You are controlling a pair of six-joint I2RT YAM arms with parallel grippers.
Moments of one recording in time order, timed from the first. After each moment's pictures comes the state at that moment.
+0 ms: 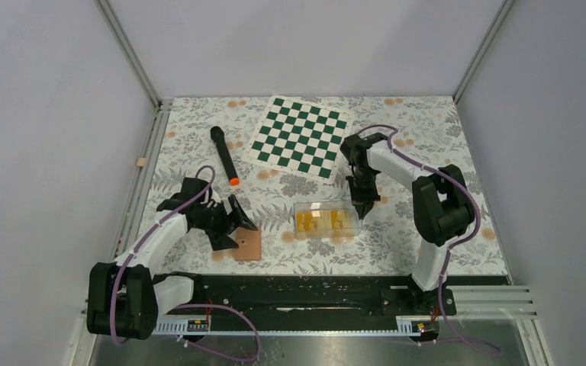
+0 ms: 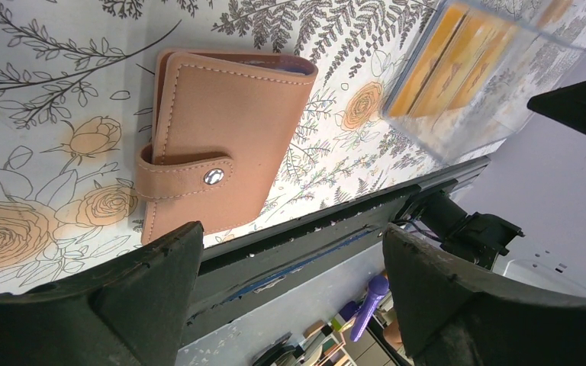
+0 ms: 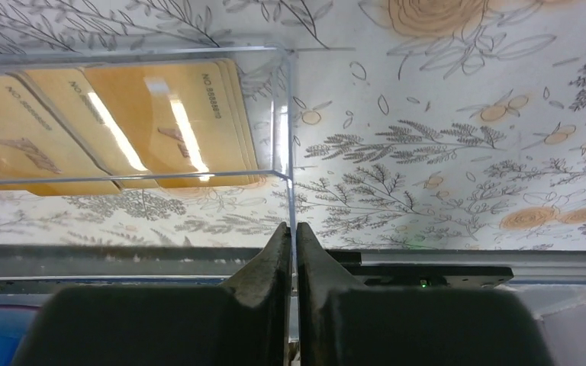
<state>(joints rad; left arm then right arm) -0.11 1.12 0.58 -0.69 0.60 -0.66 0.45 1.85 1.33 -1.18 -0.05 0.40</state>
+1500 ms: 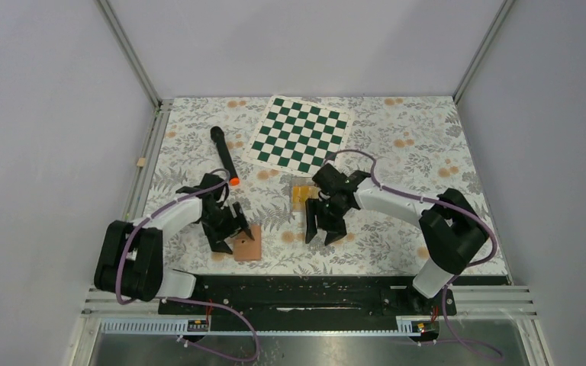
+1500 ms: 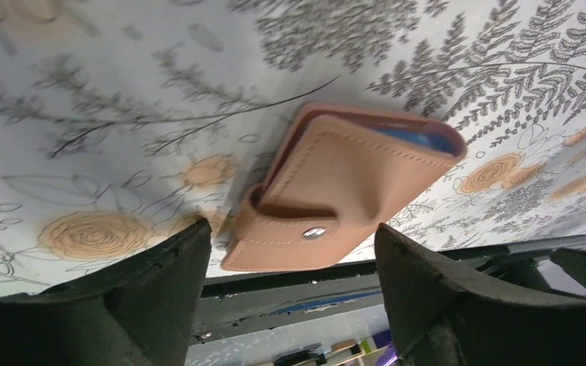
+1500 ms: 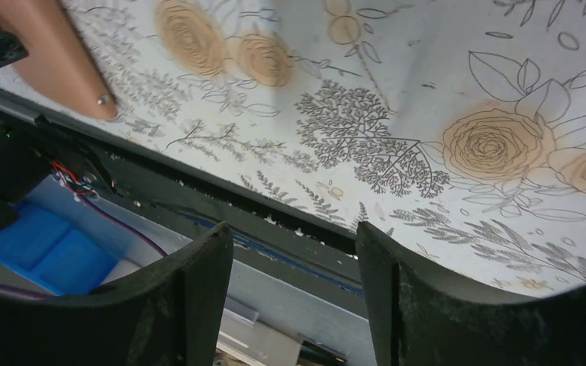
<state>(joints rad) -0.20 1.33 0.63 -0.74 0.32 -0.71 0.77 1.66 1.12 -0.79 -0.34 0.70</state>
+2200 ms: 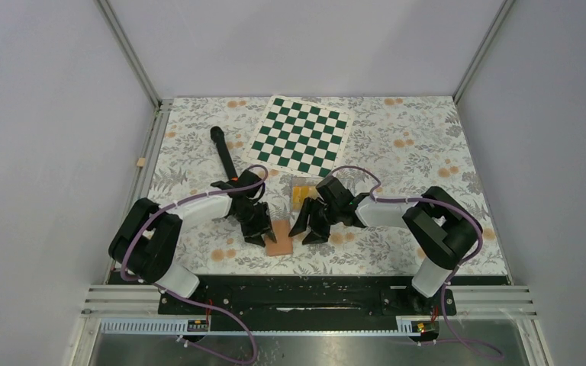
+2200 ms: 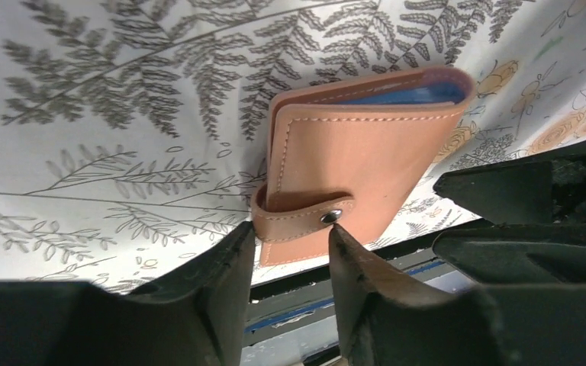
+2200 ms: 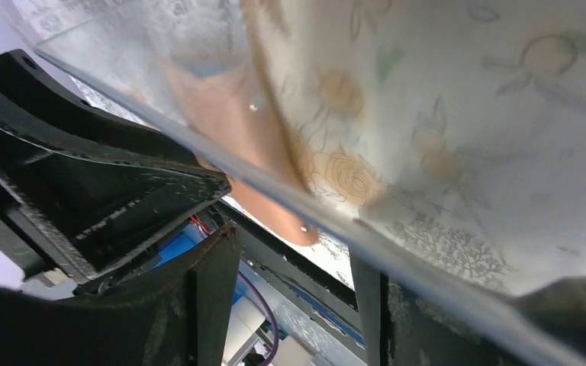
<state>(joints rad) -0.53 1.53 0.79 -0.62 0.34 -0.79 0.77 1.70 0.78 -0.05 -0.47 1.12</state>
